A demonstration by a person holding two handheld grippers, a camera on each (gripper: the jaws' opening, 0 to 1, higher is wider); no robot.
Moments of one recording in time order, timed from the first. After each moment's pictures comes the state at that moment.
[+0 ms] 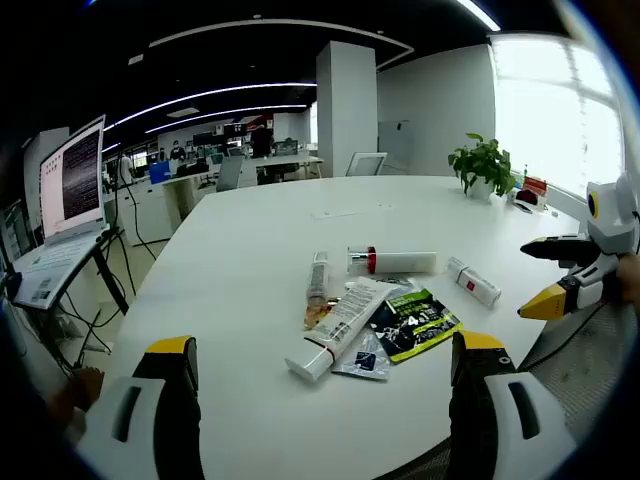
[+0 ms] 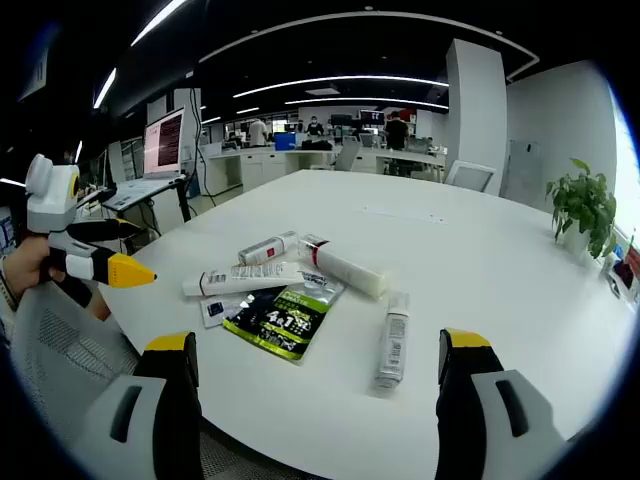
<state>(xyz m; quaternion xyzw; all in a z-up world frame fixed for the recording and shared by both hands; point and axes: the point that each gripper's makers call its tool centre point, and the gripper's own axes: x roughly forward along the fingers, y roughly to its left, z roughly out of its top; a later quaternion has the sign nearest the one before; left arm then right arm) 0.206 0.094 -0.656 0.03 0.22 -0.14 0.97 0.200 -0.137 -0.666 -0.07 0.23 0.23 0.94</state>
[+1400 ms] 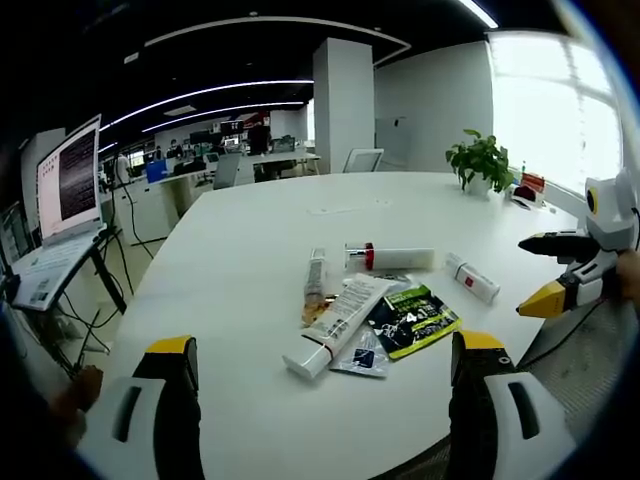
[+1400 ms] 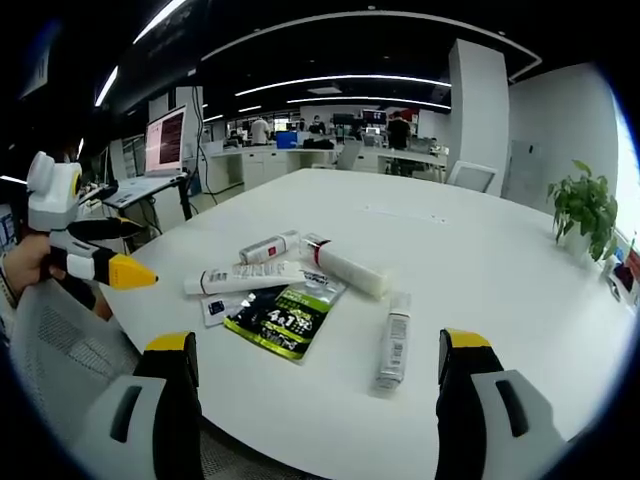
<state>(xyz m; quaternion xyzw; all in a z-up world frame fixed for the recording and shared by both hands) 0.206 0.092 -0.658 0.04 0.23 -0.14 0.96 0.200 -0.135 -0.666 -0.07 0.23 0.23 0.94</state>
